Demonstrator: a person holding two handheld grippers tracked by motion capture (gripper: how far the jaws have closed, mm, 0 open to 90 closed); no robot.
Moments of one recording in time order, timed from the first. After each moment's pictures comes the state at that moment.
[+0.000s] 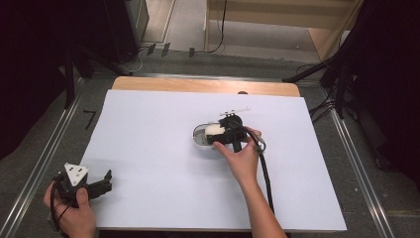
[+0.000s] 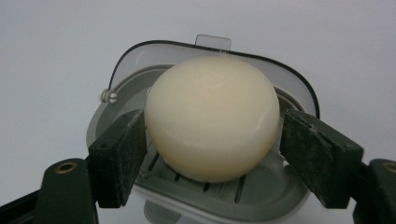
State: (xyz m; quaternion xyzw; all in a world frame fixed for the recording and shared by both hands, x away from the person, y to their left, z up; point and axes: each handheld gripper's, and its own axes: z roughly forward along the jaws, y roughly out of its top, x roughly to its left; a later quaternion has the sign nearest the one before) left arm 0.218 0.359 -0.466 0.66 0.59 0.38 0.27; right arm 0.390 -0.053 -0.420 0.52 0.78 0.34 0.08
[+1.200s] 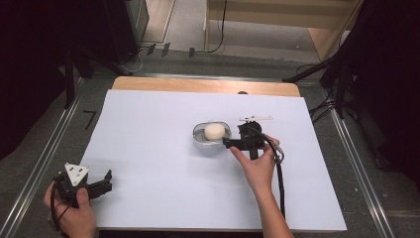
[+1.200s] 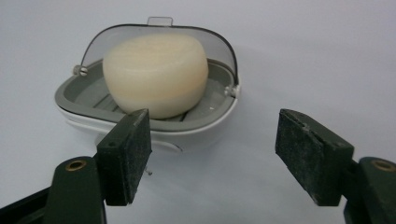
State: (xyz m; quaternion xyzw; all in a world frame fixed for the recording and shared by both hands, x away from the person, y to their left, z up) left arm 0.218 0.359 -0.466 0.66 0.59 0.38 0.27; right arm 0.369 -0.102 -0.423 0.54 0.75 0.36 0.10
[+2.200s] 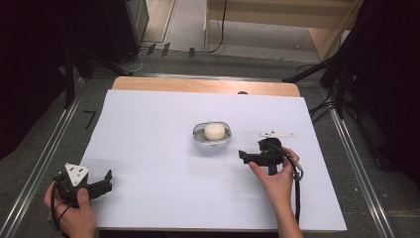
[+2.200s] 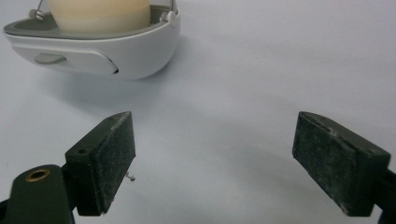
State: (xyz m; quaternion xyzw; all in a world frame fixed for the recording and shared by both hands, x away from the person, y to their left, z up) left arm 0.218 0.358 -0.466 0.66 0.59 0.38 0.27; right arm 0.336 -0.156 -0.447 0.54 0.75 0.37 0.11
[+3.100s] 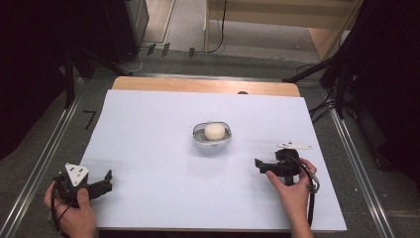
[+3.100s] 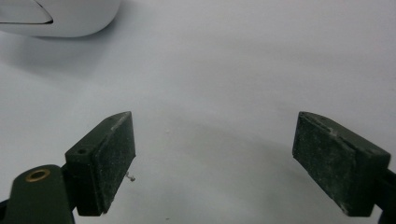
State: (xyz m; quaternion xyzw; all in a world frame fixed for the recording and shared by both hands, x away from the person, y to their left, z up) left arm 0.218 0.358 -0.467 0.66 0.59 0.38 0.27; right arm 0.314 -0.203 -0.464 0.55 0.74 0.36 0.13
